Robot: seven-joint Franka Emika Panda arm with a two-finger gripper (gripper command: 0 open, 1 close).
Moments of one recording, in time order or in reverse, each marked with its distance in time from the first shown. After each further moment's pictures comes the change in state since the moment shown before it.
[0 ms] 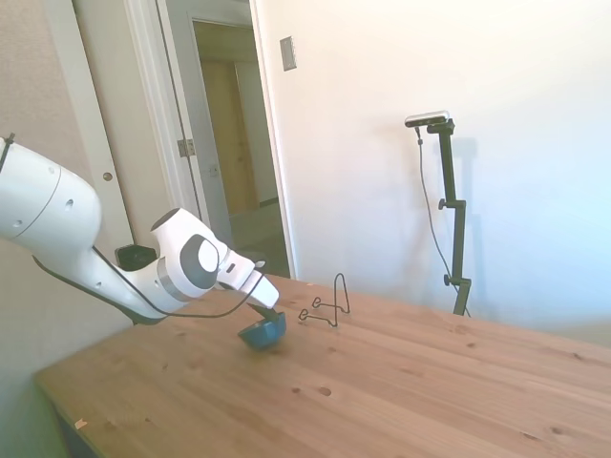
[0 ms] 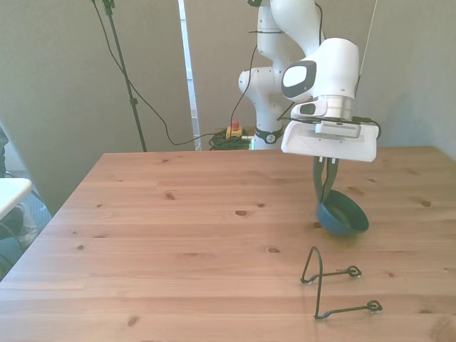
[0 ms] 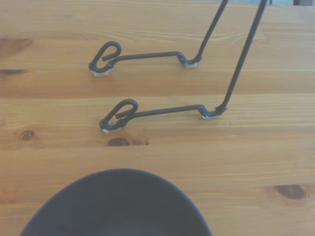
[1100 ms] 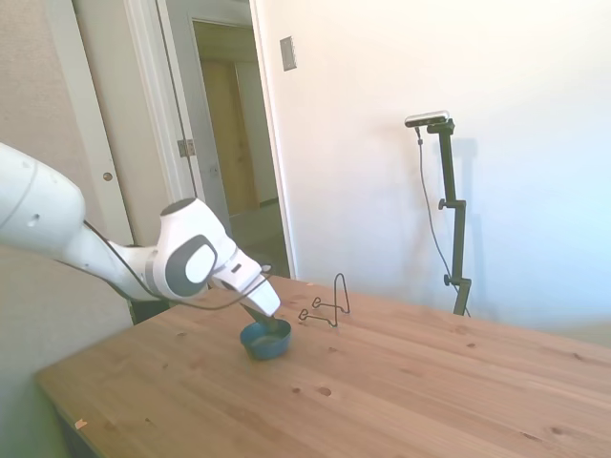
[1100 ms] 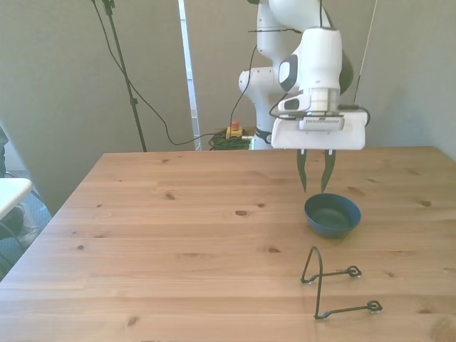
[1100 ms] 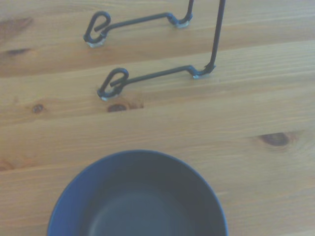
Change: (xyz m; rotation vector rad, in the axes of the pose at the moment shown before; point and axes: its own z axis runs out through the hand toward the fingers) arm 0.033 -0.004 -0.052 -0.095 -0.179 0.070
